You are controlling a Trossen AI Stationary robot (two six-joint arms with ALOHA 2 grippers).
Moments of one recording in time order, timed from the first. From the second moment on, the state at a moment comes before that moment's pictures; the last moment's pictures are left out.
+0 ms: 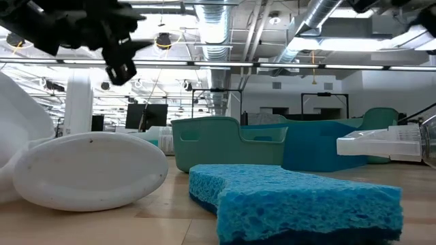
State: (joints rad) left arm 0.01 0.96 0.31 0.54 0.29 -0.69; right arm 0.64 1.44 1.03 -0.44 0.28 1.91
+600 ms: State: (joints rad) left arm 0.00 0.93 0.31 0.64 0.28 -0.68; right arm 0.69 1.94 1.49 -0.53 0.38 2.06
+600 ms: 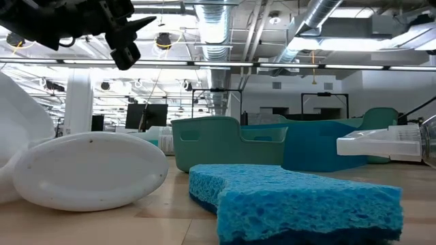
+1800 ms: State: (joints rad) left arm 0.00 0.83 0.31 0.65 0.27 -0.69; right arm 0.67 2.20 1.91 -0.99 0.31 2.12
